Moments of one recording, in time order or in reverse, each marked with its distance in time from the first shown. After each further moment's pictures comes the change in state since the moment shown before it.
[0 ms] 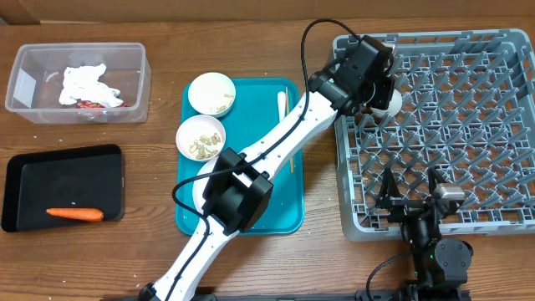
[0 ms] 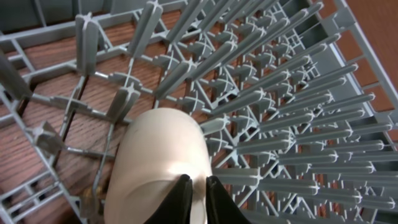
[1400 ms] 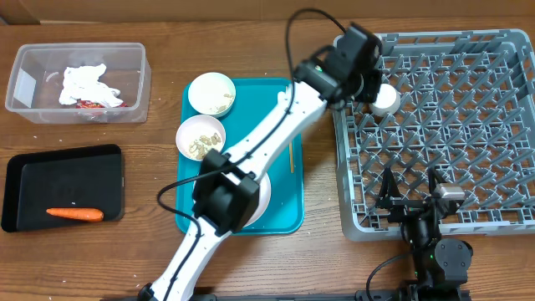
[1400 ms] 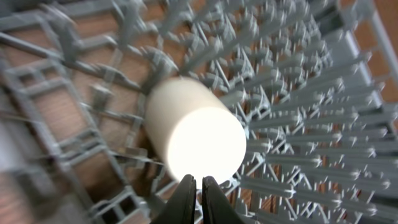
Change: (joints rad) left arm 0.031 -0.063 0.002 -0.167 0.004 0.003; right arm 0.000 0.000 0.000 0.000 0.000 -0.001
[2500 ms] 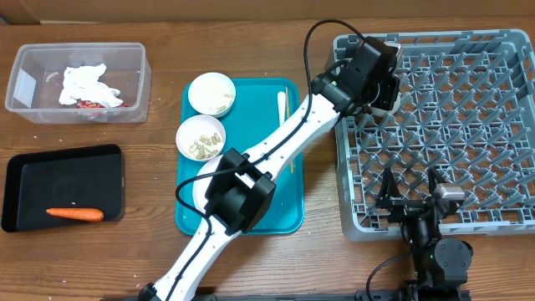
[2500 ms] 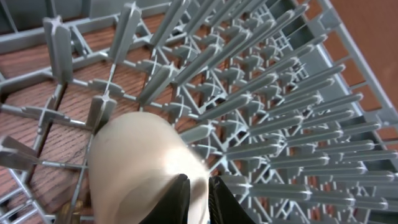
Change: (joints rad) left arm -0.037 0.083 -0.004 0.221 0.019 -0.003; right arm 0.000 0.000 0.000 0.000 0.000 0.000
